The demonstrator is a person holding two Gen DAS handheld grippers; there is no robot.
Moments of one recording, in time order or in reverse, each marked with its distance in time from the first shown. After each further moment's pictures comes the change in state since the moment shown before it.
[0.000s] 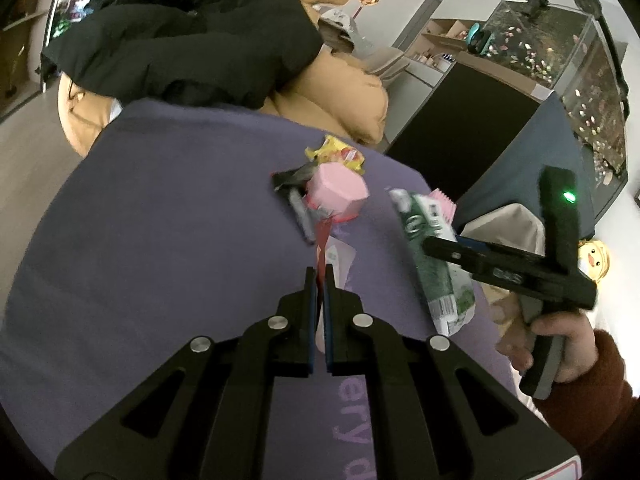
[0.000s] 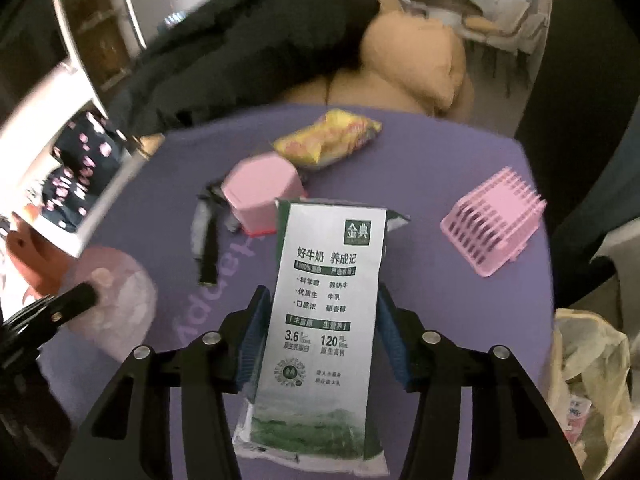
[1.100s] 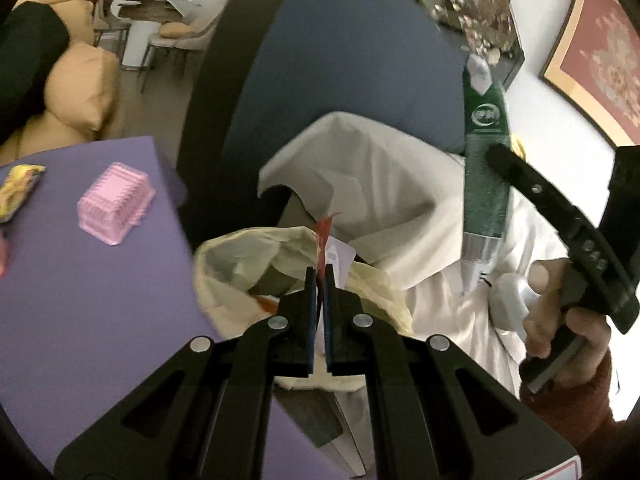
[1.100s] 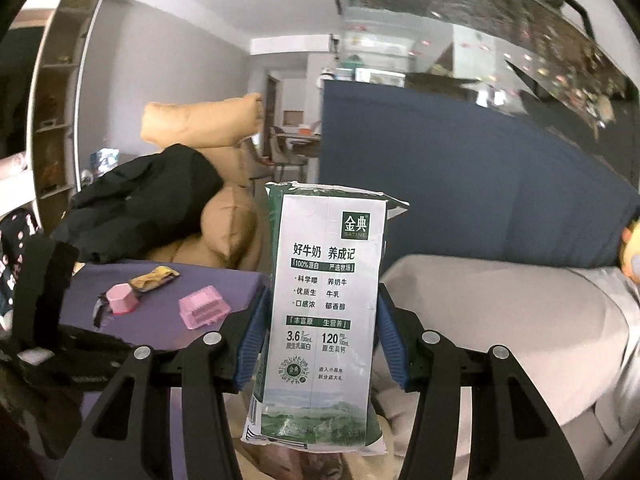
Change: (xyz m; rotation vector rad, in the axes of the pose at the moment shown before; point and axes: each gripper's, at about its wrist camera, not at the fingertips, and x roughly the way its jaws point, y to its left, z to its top) left arm 0.126 -0.306 -0.025 0.358 0.195 -0.378; right arm -0.257 -0.181 -0.108 0.102 -0.546 -0.395
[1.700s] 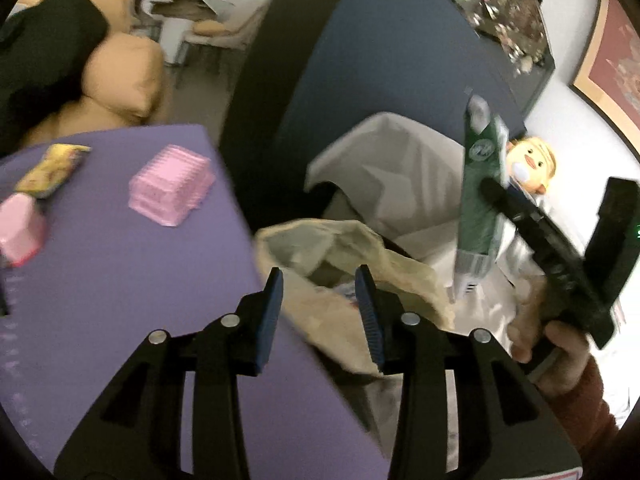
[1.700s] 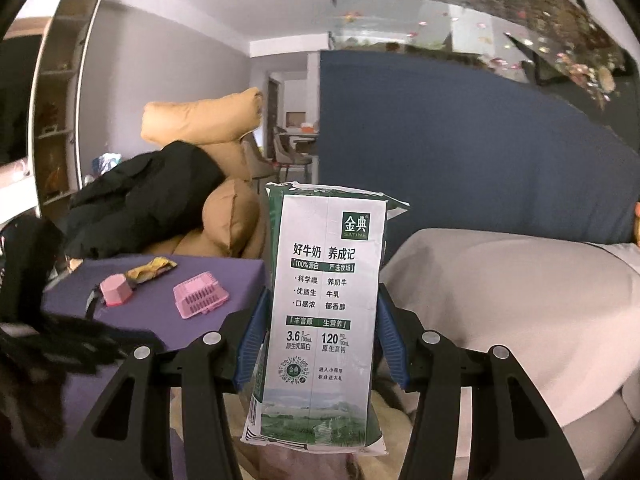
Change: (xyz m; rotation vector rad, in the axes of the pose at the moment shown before) left arm -0.033 0.042 -0.020 -0.053 -0.027 0.133; right arm 0.040 0.010 -0.044 0.000 -0.014 0.051
